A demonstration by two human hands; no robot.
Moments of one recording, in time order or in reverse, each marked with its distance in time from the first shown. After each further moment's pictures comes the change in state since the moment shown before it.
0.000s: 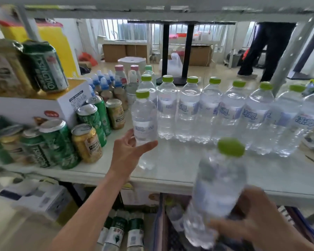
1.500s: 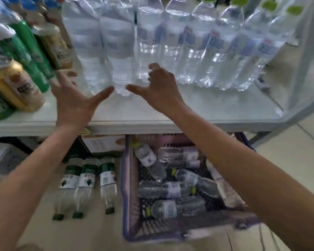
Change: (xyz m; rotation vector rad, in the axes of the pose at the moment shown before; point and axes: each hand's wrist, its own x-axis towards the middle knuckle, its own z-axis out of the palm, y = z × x) left_hand 0.006 -0.039 -0.007 0.721 0.166 0.073; right_hand 0.143 0.054 0.032 -0.555 0.320 0.175
